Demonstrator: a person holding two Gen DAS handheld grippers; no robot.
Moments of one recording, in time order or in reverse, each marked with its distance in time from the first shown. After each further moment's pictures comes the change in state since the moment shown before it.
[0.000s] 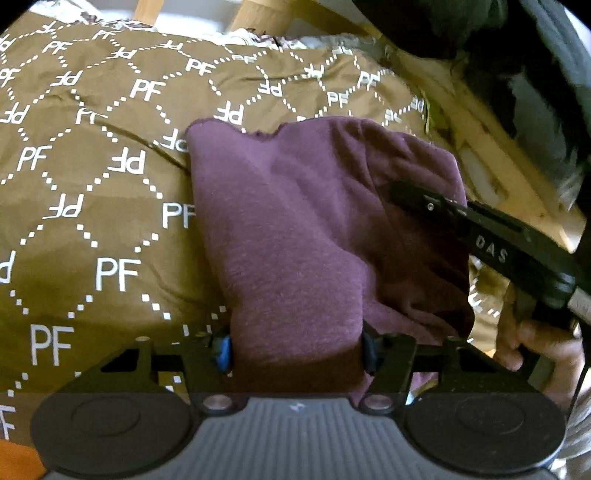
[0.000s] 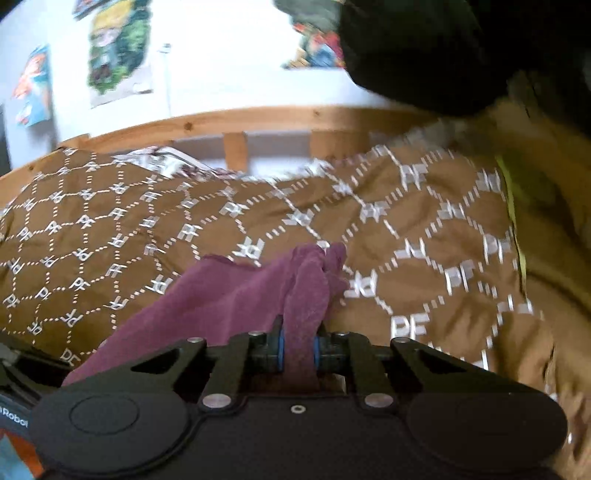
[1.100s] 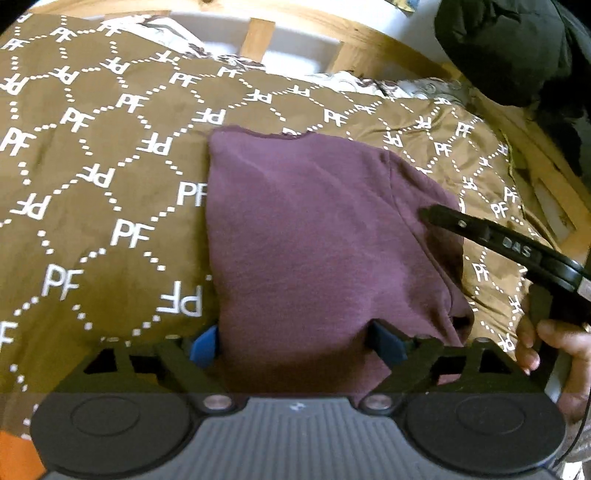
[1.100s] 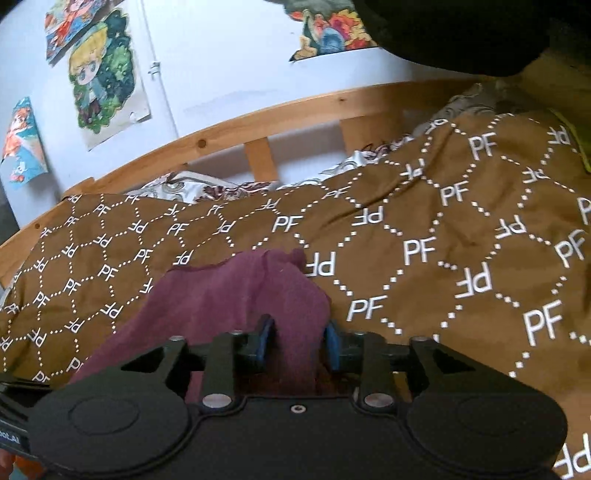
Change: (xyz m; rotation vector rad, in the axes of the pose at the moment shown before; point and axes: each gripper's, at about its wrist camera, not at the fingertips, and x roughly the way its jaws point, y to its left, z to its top) left arm -0.063 0.074 0.012 -0.022 -0.081 0.258; right arm 0.062 0.044 0.009 0.254 0.012 0.081
